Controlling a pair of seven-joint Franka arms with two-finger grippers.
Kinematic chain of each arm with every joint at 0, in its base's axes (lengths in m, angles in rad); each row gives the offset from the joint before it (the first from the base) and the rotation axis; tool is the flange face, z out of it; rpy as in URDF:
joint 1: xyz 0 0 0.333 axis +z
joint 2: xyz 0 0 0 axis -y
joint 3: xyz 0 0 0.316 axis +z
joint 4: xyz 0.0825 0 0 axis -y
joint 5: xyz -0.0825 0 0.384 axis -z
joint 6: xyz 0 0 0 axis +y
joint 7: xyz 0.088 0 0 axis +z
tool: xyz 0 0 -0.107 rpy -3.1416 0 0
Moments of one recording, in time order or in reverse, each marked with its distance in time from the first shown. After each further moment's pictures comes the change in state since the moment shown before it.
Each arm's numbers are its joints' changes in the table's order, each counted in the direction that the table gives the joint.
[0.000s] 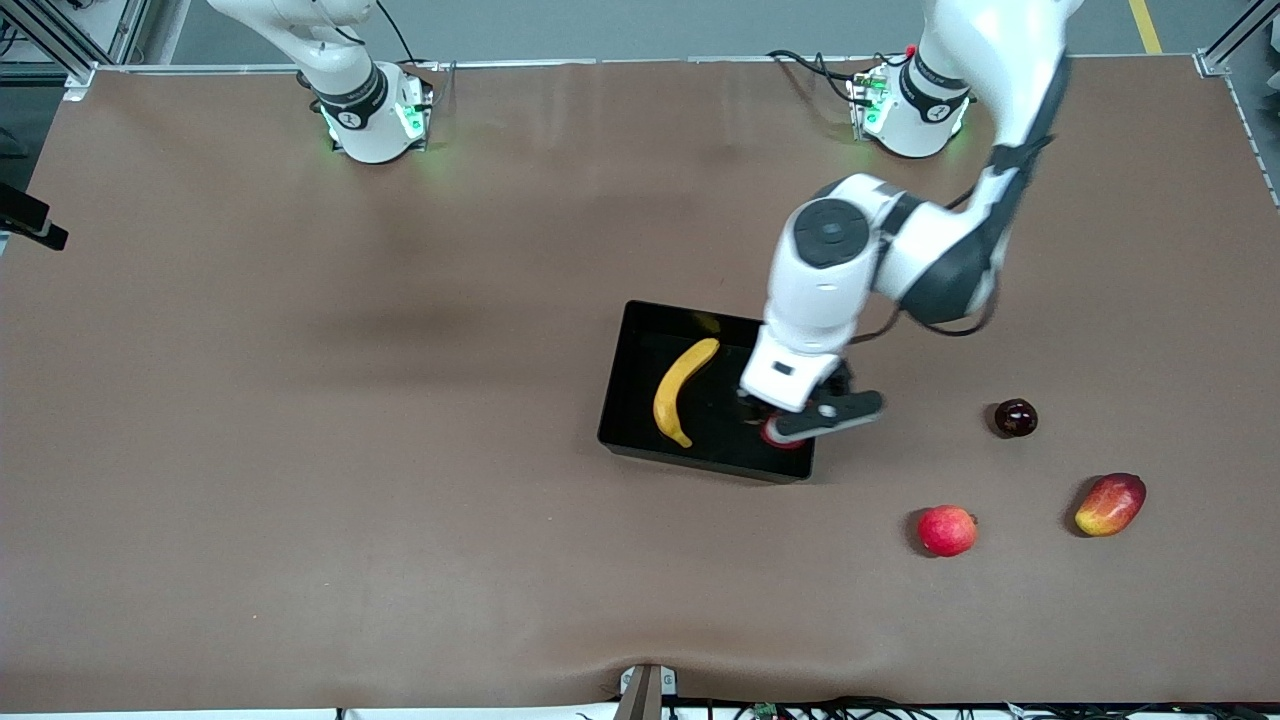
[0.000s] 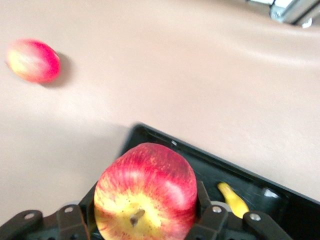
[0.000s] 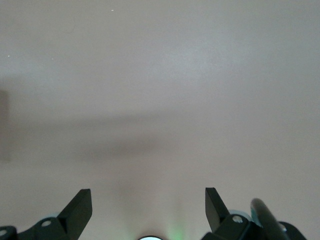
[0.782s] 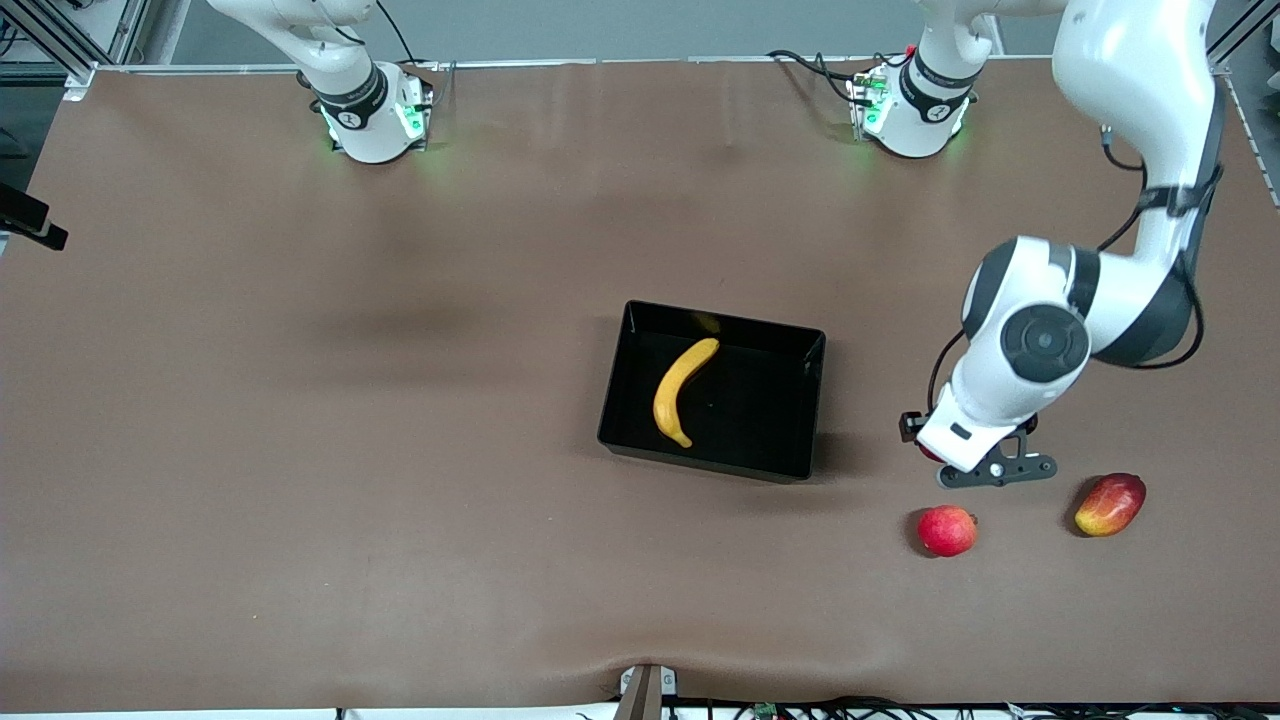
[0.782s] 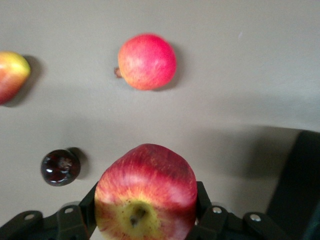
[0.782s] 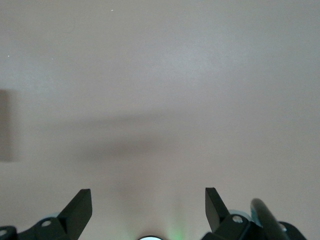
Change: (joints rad) left arm 0.283 -0.063 0.001 -0.063 0.013 0.102 -0.418; right arm -0.001 0.000 0.000 0.000 0.000 0.000 0.000
